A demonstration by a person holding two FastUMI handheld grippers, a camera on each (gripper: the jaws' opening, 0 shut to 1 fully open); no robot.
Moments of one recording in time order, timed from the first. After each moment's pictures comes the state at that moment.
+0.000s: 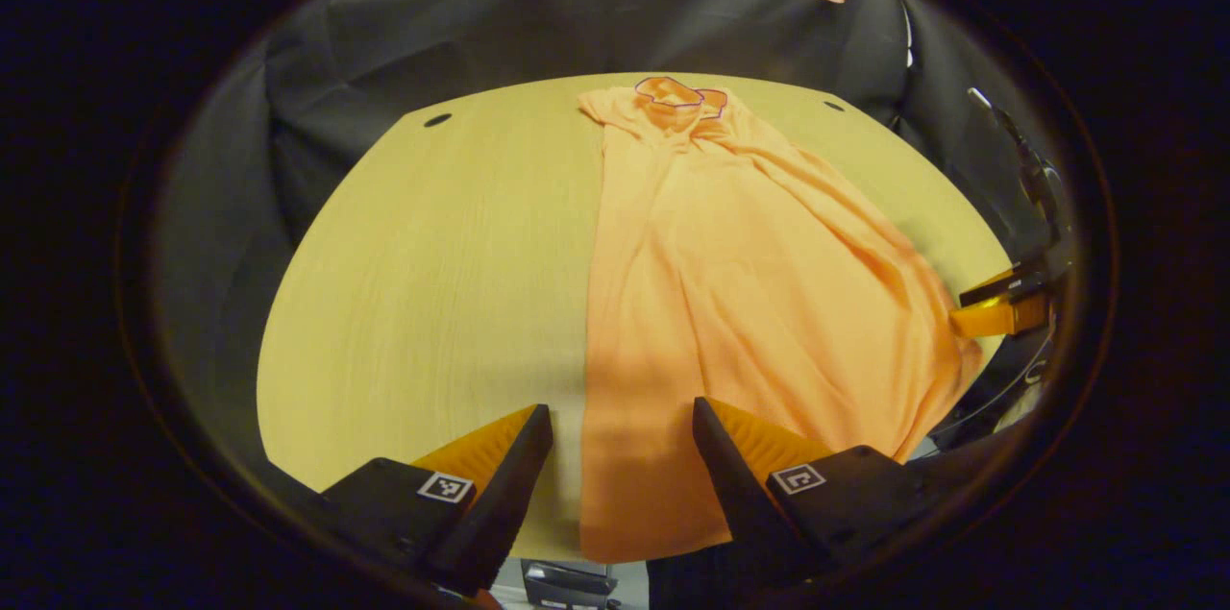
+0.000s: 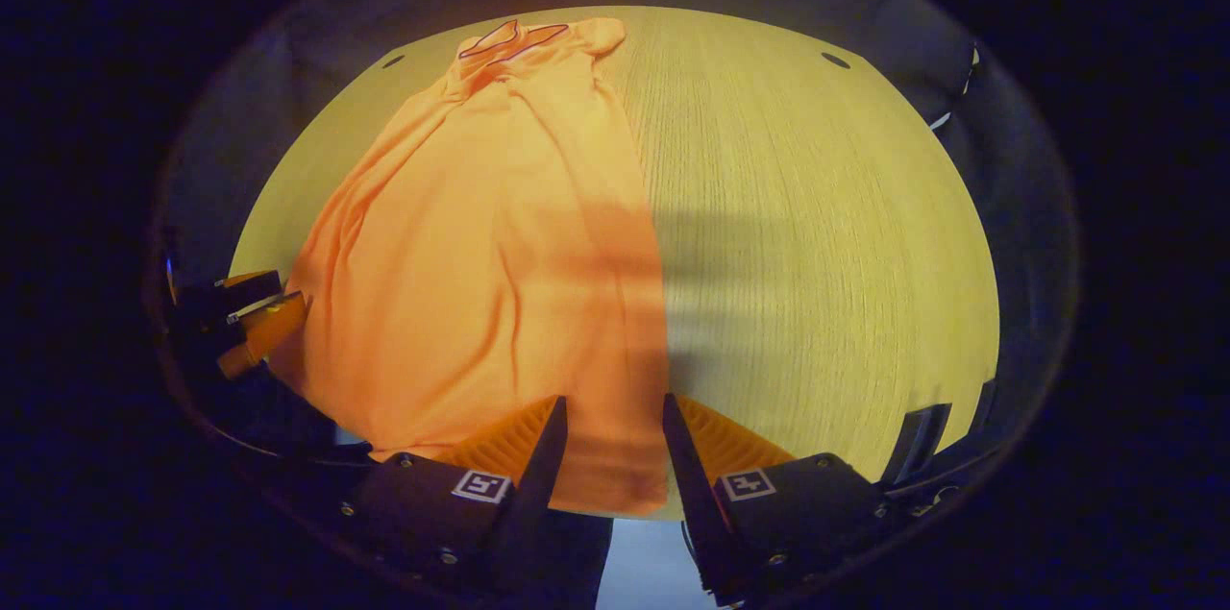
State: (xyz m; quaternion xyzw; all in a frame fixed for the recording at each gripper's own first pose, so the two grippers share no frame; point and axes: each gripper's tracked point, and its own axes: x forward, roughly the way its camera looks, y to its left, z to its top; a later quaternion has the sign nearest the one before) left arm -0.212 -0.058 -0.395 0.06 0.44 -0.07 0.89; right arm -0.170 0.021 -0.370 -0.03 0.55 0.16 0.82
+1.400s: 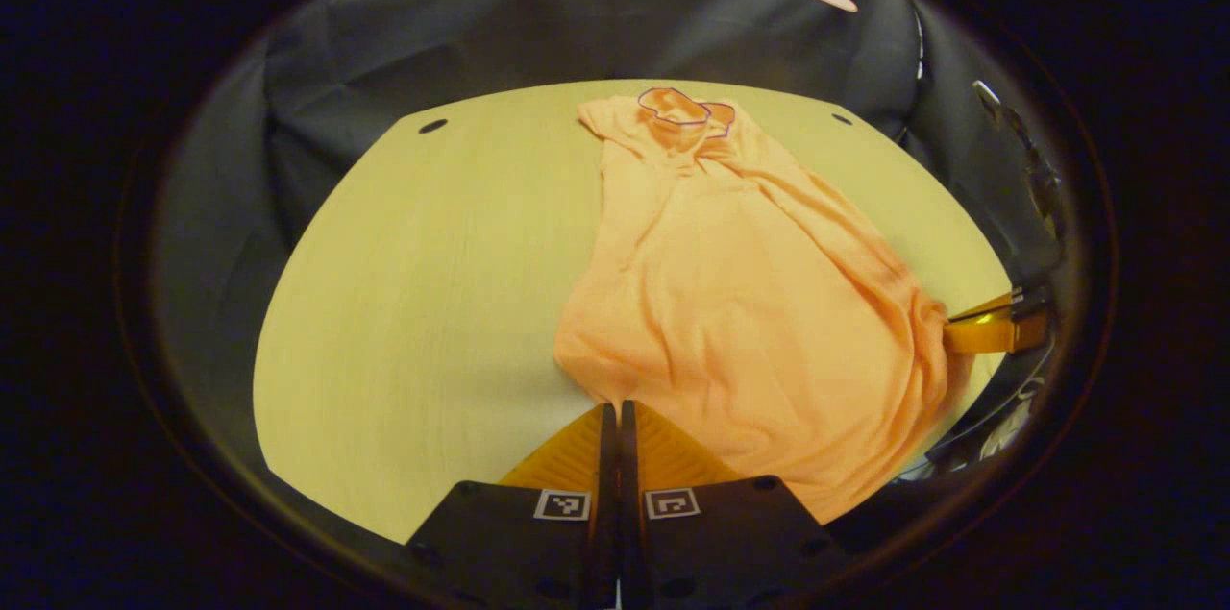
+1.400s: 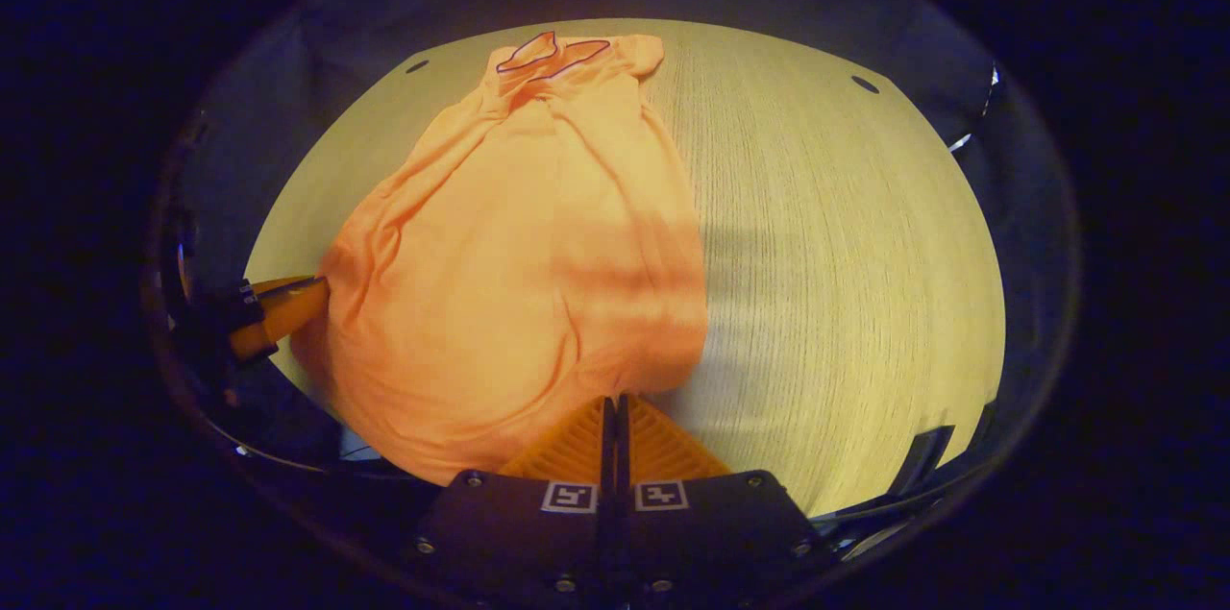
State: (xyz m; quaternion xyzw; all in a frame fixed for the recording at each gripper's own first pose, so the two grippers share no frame) left arm -0.157 -0.069 -0.370 0.05 0.42 -0.07 0.90; right arm -0.137 0.063 -0.341 -0.02 0.52 0.18 0.84
